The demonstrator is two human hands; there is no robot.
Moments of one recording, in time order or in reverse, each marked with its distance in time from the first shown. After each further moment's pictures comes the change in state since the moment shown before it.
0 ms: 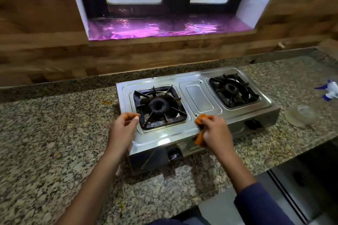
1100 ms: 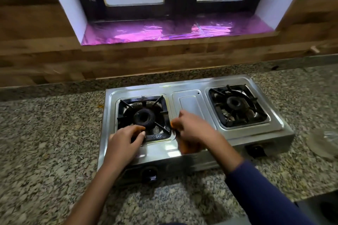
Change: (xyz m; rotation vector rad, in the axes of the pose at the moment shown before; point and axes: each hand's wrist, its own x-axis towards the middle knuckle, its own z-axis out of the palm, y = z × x) left_hand 0.006 0.014 0.082 0.656 0.018 0.141; right_hand 0.119 -0.009 -0.033 -0.099 -0.607 -0.480
